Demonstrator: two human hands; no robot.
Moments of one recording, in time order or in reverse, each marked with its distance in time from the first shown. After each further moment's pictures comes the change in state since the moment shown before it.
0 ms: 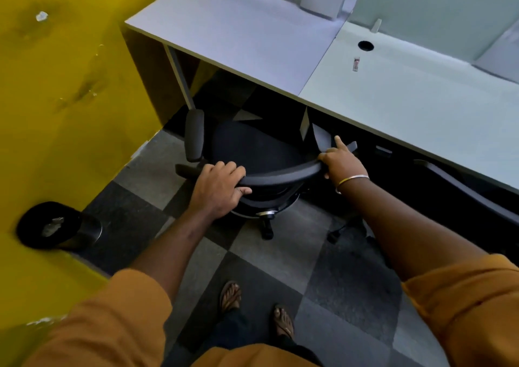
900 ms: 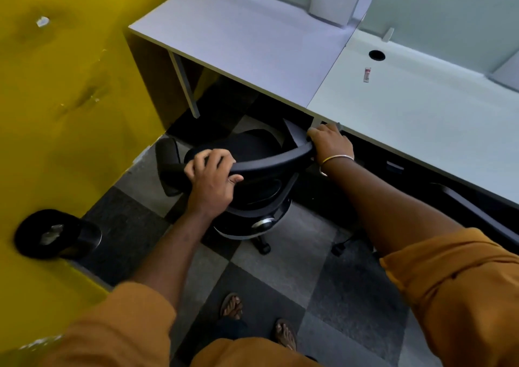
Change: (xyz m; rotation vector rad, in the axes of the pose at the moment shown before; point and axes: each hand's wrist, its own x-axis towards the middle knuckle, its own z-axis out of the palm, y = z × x) left_hand 0.037 -0.037 0.000 -0.151 0.224 -0.258; right_hand 0.086 -0.047 -0.056 0.048 0.207 0.053
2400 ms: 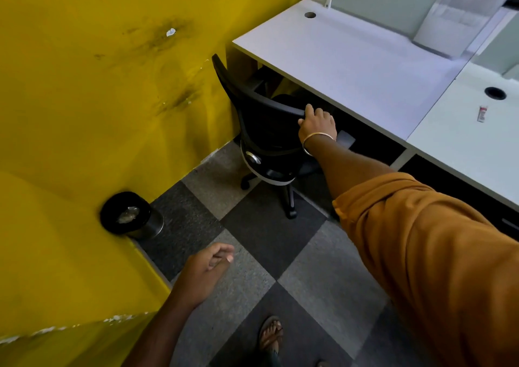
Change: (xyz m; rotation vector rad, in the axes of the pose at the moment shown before) left_hand -0.178 -0.172 -0.080 -0.747 -0.345 -0.731; right_hand 0.161 -0.283 0.030 0.180 0.088 -0.065
